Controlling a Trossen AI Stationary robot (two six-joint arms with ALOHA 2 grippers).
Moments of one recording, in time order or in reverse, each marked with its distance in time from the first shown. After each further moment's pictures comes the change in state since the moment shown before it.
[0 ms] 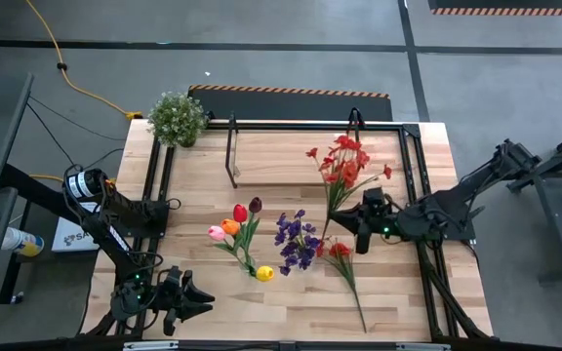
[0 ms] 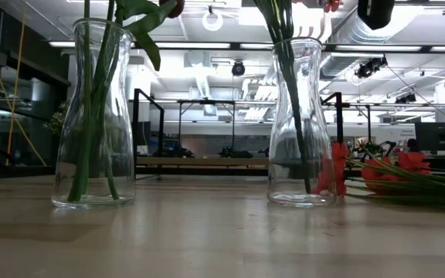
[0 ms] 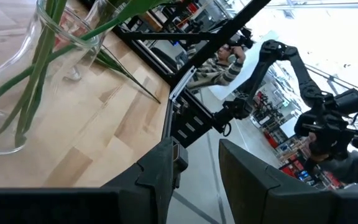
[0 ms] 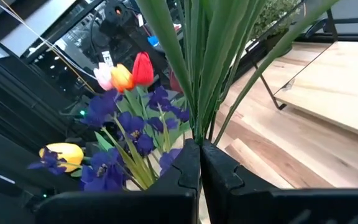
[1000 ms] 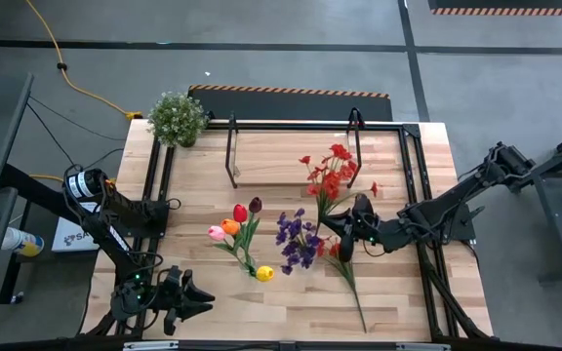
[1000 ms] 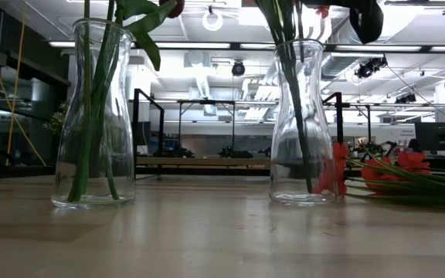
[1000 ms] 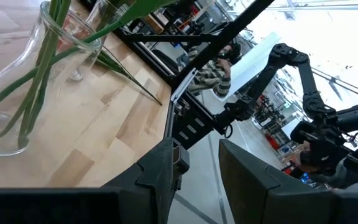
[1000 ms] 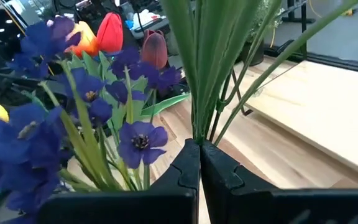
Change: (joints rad) left arm 0.000 0.000 0.000 -0.002 -0.011 0.000; right arm 0.000 0.148 0.000 0.040 0.097 -0.161
